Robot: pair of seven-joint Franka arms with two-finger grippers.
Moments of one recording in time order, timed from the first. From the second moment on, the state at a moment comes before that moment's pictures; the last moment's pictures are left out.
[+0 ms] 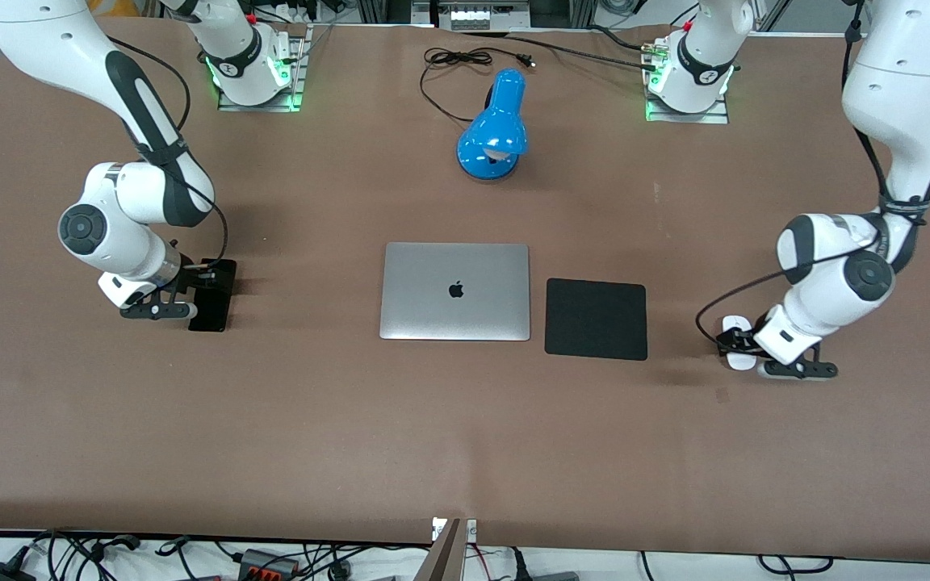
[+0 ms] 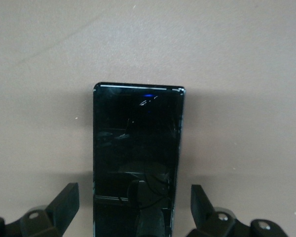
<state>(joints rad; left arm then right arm) 0.22 0.60 -0.17 -1.95 0.11 2.65 0.00 -0.02 0.42 0.01 -2.19 -0.02 2.55 -0.03</state>
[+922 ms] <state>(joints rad) 0.24 0.59 -0.17 -1.96 0.11 2.68 0.00 -0.02 0.45 0.01 -2.20 -0.02 2.58 -0.10</state>
